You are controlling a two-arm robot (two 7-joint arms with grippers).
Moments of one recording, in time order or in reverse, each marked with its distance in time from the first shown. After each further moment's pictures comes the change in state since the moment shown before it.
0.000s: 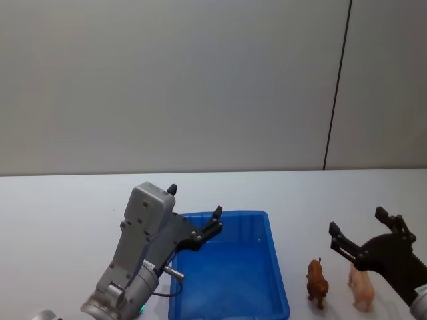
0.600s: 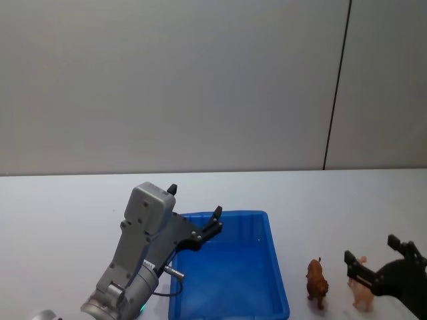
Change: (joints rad) left arm 0.000 0.000 0.000 0.000 0.000 0.000 0.000; right arm -0.032 0.056 0.036 0.038 0.042 0.061 0.056
